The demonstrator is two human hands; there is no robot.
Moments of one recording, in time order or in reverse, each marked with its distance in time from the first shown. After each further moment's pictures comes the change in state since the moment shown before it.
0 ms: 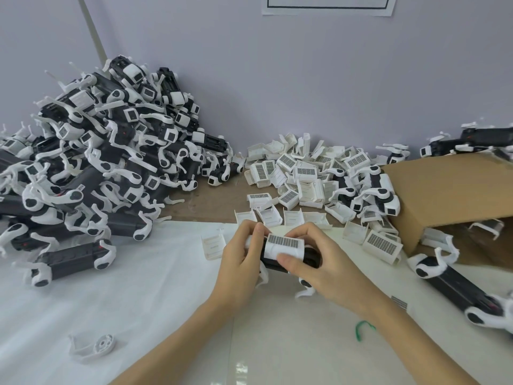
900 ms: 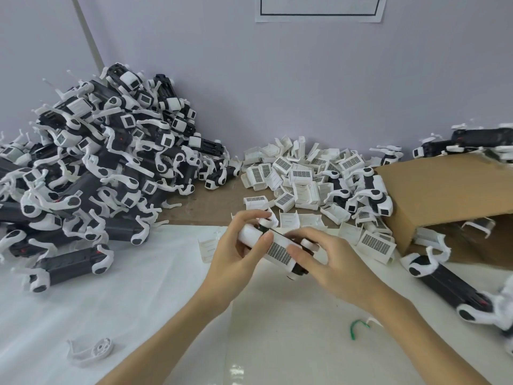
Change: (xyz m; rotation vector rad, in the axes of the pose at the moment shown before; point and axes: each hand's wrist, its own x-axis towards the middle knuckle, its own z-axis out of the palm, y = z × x) left_hand 0.003 0.016 -0.010 -0.195 -0.121 0.054; right_hand -0.003 -0.005 -0.020 -0.276 0.043 -0.123
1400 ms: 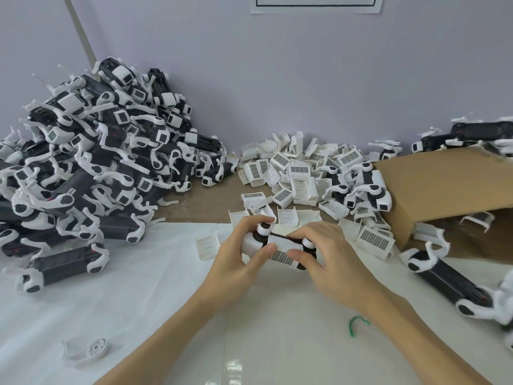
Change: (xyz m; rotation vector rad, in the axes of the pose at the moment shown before) left_hand 0.000 -0.015 -0.006 0.270 -0.095 0.103; right_hand -0.001 0.006 0.005 -0.359 0.090 -0.179
